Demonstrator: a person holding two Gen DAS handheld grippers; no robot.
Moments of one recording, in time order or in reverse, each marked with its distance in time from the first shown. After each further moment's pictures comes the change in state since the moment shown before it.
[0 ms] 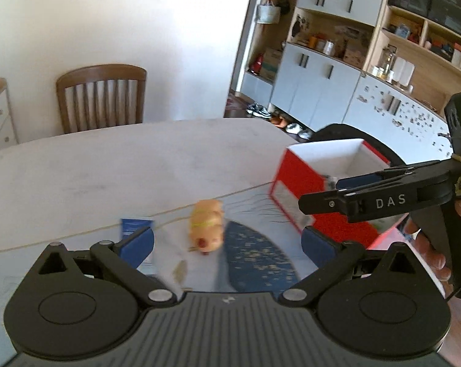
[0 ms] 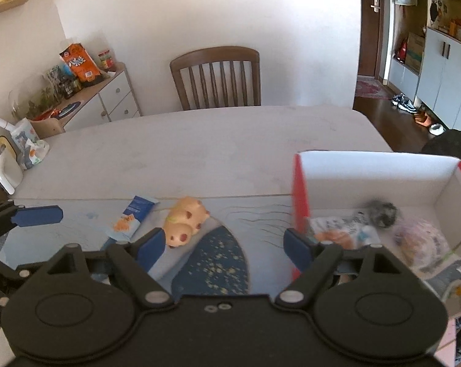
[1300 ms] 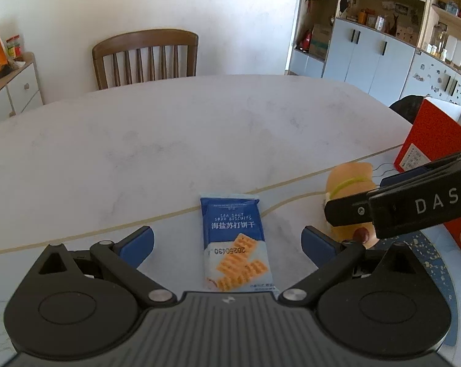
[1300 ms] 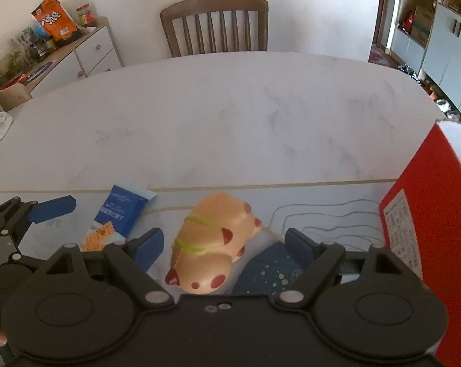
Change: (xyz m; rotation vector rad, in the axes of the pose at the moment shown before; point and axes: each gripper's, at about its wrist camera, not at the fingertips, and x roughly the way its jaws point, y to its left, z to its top) left arm 0.128 0.096 -0.036 -0.009 0.079 0.185; right arm 0.143 0.044 0.003 0.032 0.162 -0.063
